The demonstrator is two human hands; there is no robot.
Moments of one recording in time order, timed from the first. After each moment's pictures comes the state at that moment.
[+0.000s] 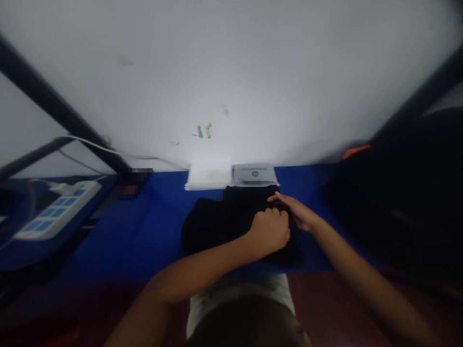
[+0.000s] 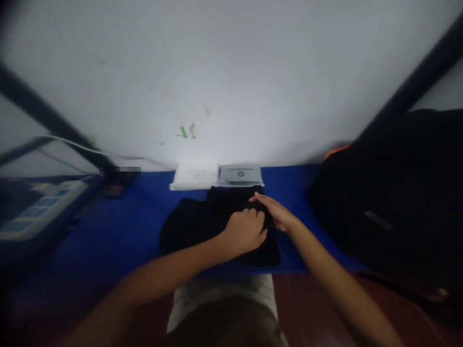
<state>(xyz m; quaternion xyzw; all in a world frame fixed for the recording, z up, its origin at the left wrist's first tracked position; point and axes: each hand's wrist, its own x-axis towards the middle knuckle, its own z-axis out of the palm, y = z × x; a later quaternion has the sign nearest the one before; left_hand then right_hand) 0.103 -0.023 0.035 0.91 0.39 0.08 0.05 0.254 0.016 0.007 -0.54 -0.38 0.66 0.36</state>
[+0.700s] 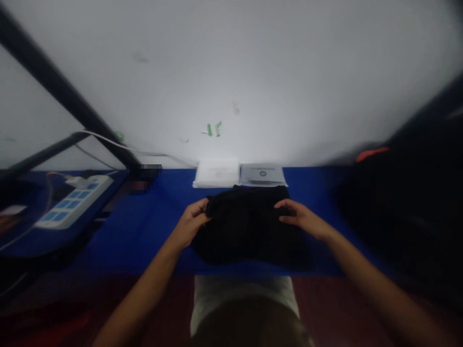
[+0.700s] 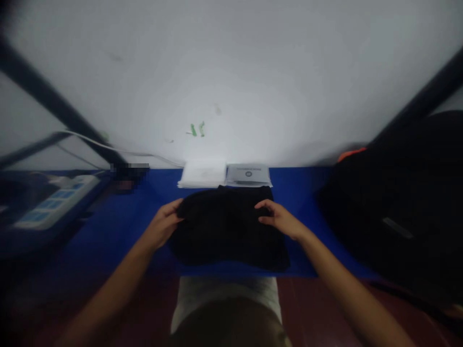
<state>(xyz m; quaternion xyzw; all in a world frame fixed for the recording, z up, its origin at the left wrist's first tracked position) -0.094 -0.012 0.031 0.52 0.44 0.45 0.58 0.259 0.004 0.004 -0.52 -0.64 0.50 0.28</state>
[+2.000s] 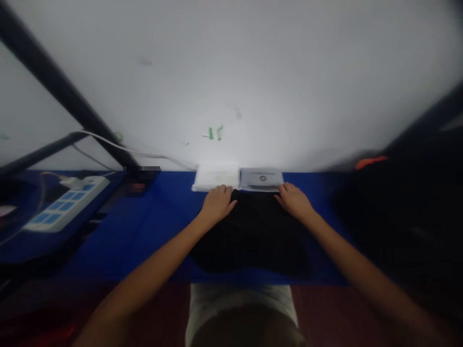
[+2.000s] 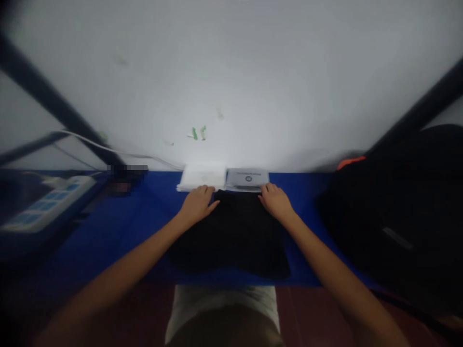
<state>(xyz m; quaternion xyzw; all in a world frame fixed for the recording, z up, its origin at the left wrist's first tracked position) -0.043 0.067 0.009 0.83 0.54 0.15 0.06 0.255 0.076 -0.009 -0.58 -0.80 -0.03 0.14</state>
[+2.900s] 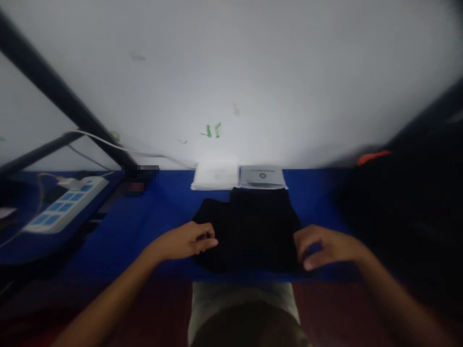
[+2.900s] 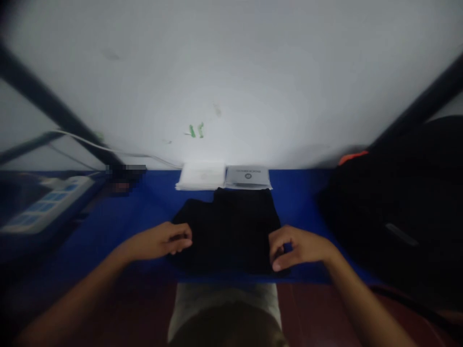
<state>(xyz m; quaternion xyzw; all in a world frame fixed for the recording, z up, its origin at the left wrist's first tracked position) -0.119 -0.014 0.054 0.79 0.44 0.00 0.42 0.280 -0.027 0.051 -0.31 -0.78 0.54 0.07</state>
